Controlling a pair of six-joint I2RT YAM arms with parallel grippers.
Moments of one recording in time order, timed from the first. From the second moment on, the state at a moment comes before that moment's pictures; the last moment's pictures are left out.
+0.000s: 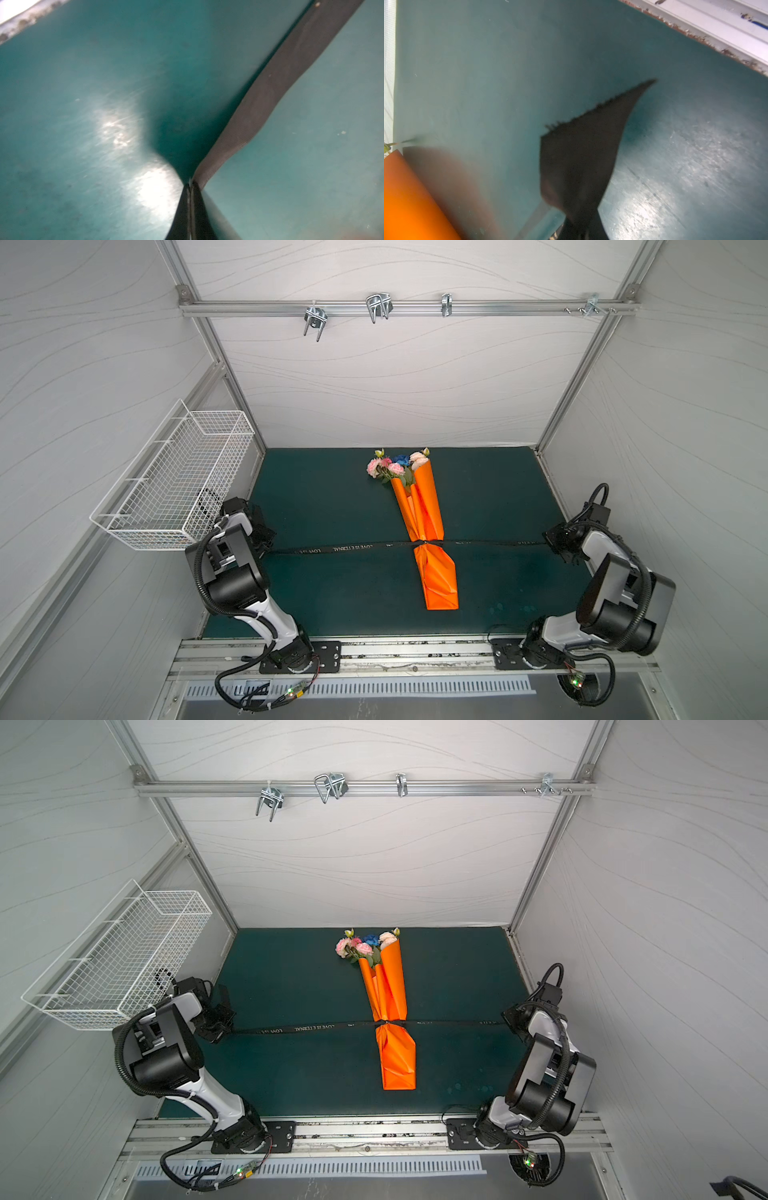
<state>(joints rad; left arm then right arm) 0.58 1.72 1.01 -0.65 0.04 -0.61 -0.47 1.43 0.78 -0.44 -0.23 0.53</state>
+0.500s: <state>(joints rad) 0.57 1.70 0.99 -0.60 0.08 -0.63 -0.45 1.44 0.79 -0.42 -0.23 0.52</state>
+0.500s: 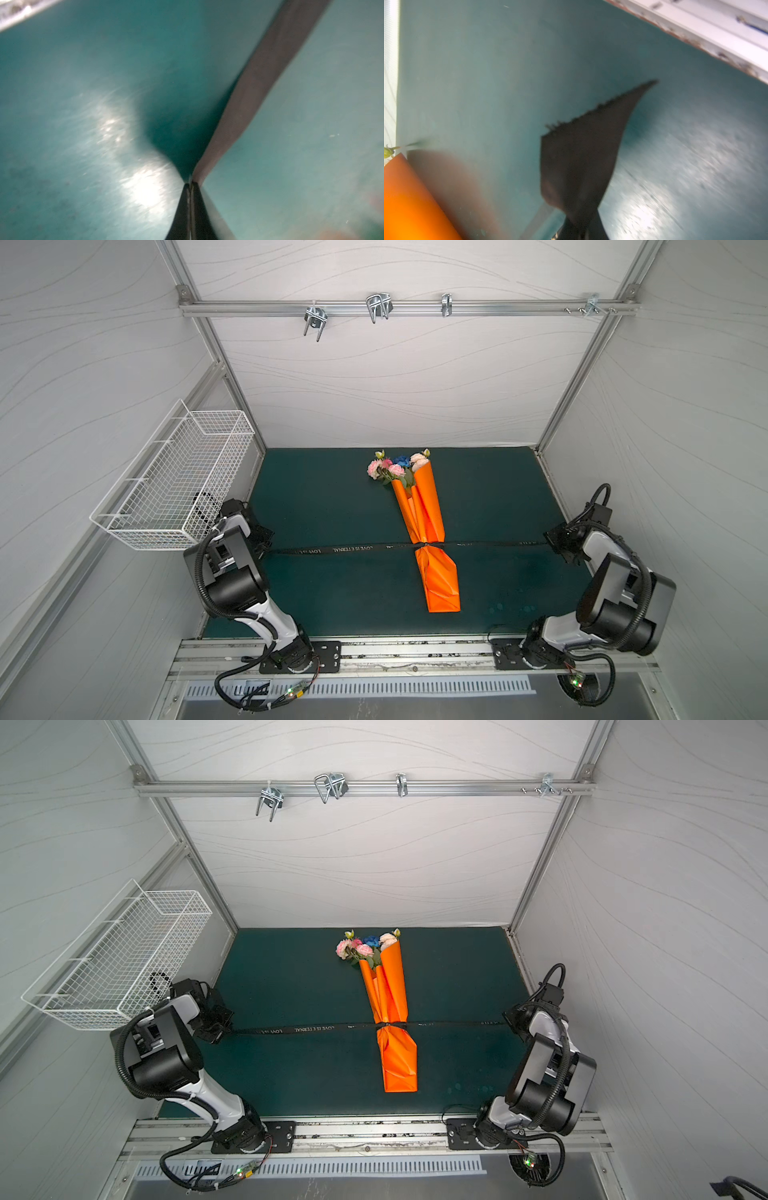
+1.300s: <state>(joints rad) 0.19 1.44 0.78 -0.36 0.17 -0.76 -0.24 1.41 0.93 -0.53 -0.08 0.51</state>
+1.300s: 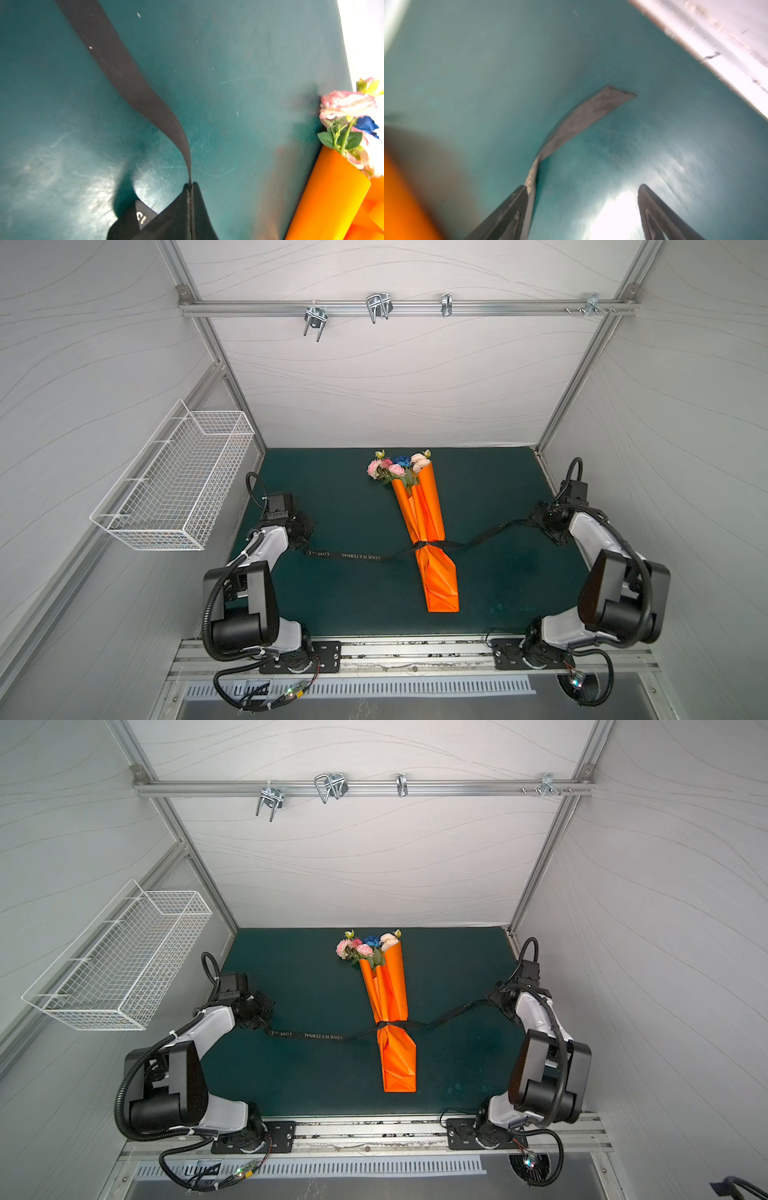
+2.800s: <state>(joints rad) -0.59 1.67 0.93 -0.22 0.41 -0.07 0.35 1.54 0.93 -0.40 -0.09 0.69</state>
